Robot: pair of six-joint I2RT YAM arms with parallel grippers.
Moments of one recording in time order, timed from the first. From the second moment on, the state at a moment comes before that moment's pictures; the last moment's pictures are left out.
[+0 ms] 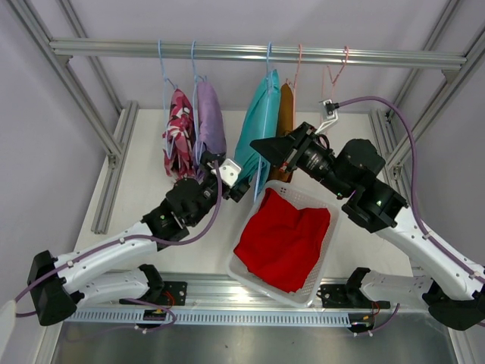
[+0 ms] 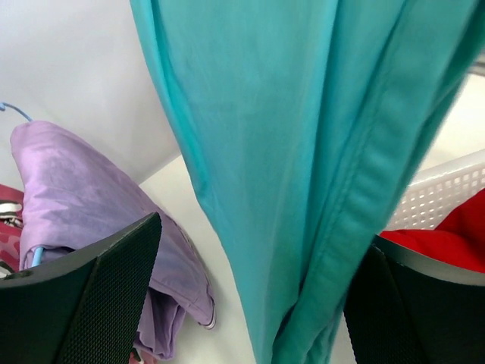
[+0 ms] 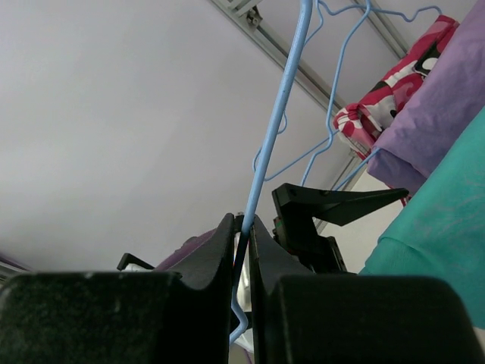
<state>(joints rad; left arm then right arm) -0.93 1.01 0.78 0.25 -0.32 0.32 0.88 1.07 1.35 -0.10 -0.03 0.85</state>
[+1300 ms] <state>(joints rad) -0.93 1.07 0.79 0.08 -0.23 0.34 0.82 1.12 1.34 -0.11 -0.09 0.84</state>
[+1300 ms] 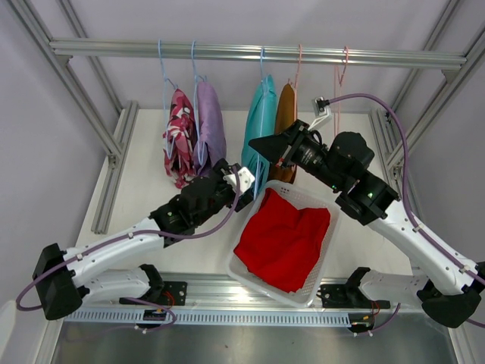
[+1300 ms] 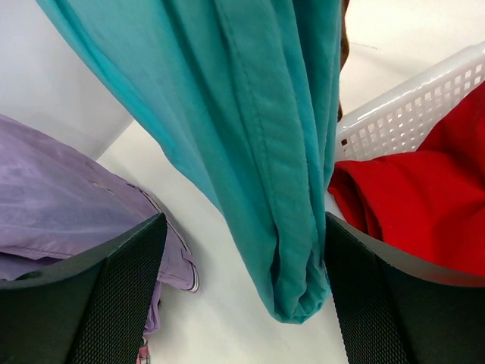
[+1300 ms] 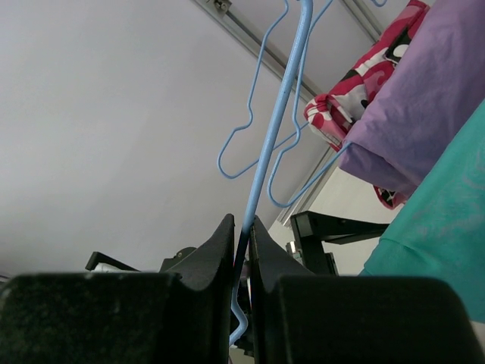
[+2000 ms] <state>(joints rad) -0.93 1.15 0.81 0.25 -0.45 0.32 0.81 1.09 1.27 -0.08 -0.11 0.87</state>
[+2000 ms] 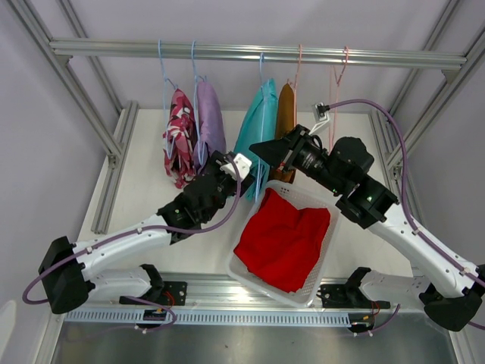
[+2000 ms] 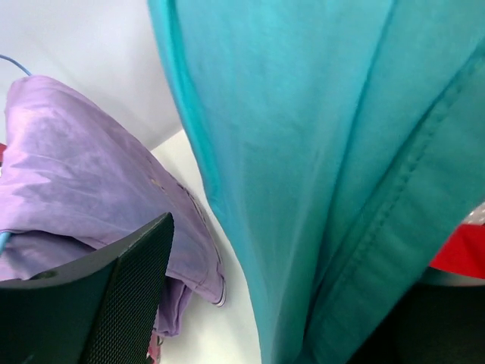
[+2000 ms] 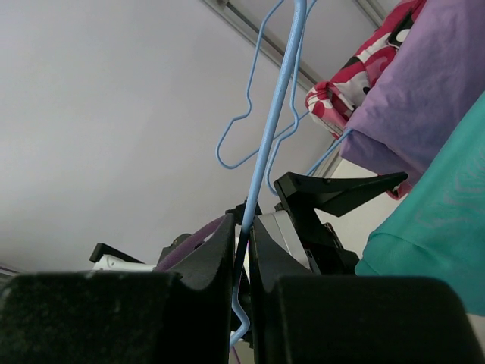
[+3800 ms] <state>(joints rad) -1.03 1.14 0.91 0.37 -0.48 0.25 0.80 1.08 1.15 0.05 -0.15 0.97</state>
